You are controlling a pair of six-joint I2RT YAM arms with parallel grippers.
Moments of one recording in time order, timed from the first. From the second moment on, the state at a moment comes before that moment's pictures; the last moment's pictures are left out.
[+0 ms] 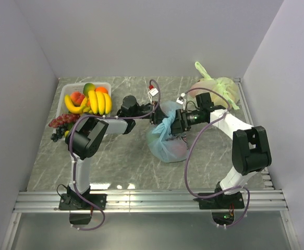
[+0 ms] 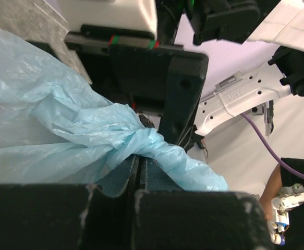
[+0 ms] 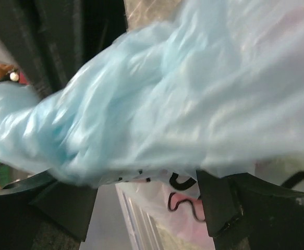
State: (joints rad) left arm -0.57 2.03 1.13 1.07 1.09 -1.08; right arm 0.21 1.66 1.10 -0.51 -1.11 -0.03
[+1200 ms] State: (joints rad) left arm -0.59 2.07 1.18 1.17 1.26 -1.13; right arm 0.24 1.55 1.14 -0.38 -1.04 0.20
